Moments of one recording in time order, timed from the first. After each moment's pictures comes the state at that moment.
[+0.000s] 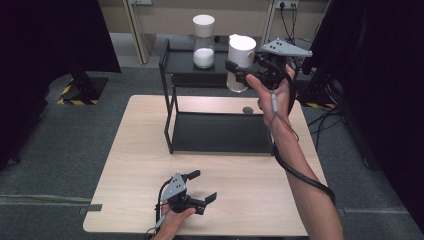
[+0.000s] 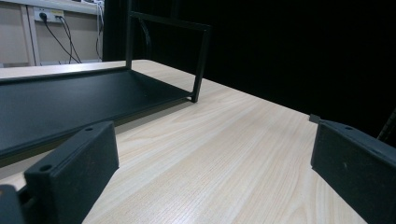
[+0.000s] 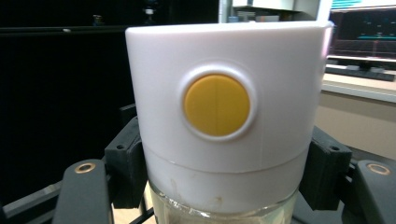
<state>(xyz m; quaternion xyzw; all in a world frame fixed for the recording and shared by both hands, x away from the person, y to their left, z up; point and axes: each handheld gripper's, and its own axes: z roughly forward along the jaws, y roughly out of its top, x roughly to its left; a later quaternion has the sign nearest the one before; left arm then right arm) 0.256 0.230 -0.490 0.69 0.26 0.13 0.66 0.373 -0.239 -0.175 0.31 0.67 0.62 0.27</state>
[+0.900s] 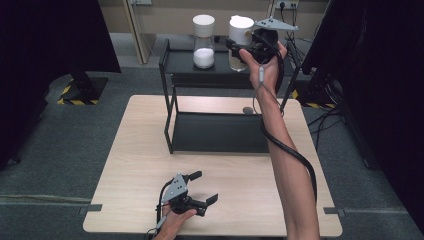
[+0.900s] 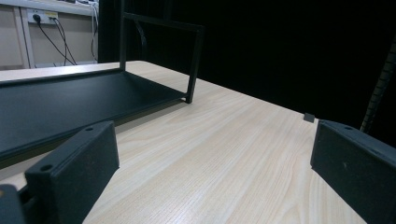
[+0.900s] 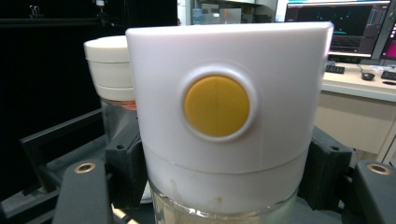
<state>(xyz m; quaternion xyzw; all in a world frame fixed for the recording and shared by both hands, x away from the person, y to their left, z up) 0.255 0.228 -0.489 0.70 0.25 0.13 0.66 0.428 -0.213 -0.161 0.36 0.66 0.58 0.31</state>
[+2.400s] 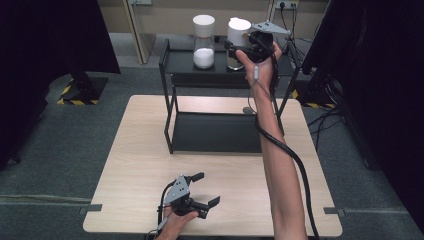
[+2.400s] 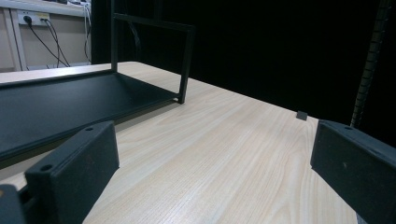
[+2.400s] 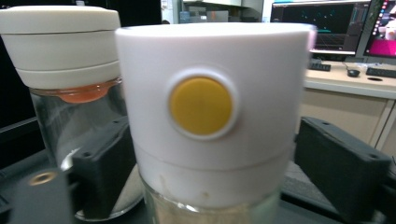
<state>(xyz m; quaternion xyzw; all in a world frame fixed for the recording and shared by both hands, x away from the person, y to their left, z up) 0.254 0.224 -0.488 0.70 0.24 0.13 0.66 0.452 -0.207 -0.183 0.38 0.64 0.58 0.32</state>
